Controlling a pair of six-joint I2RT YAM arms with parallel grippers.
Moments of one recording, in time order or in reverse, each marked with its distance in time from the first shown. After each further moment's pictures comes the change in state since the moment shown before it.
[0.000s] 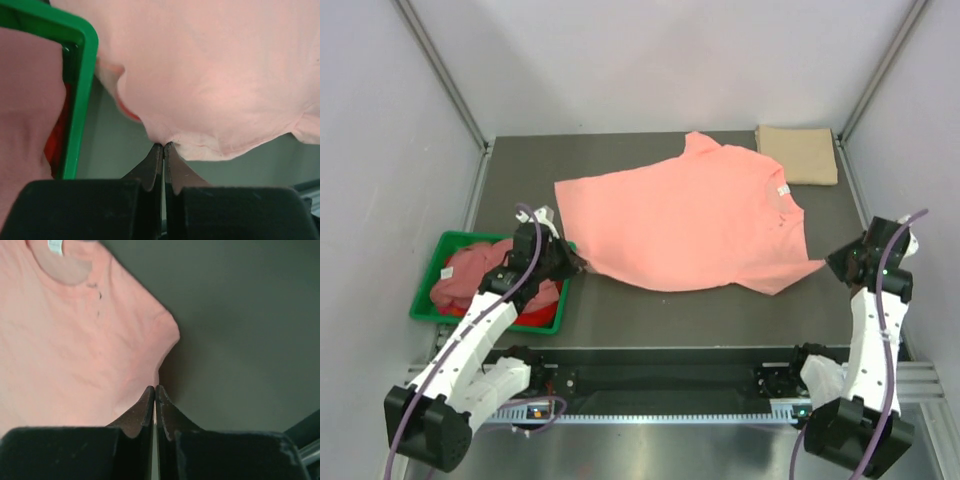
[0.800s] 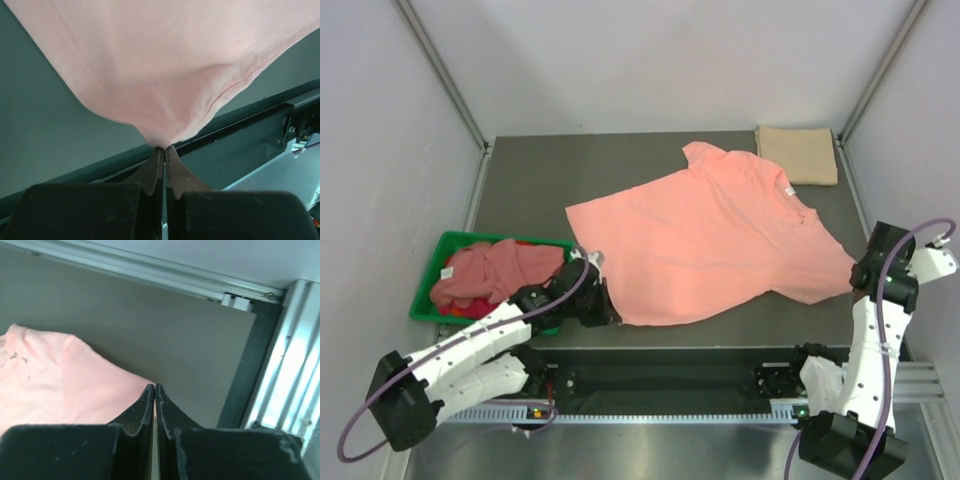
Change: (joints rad) left arm -0.469 0.011 -0.129 -0.080 0.053 -0.213; right arm -0.013 -0.080 0.047 -0.141 0.533 0.084
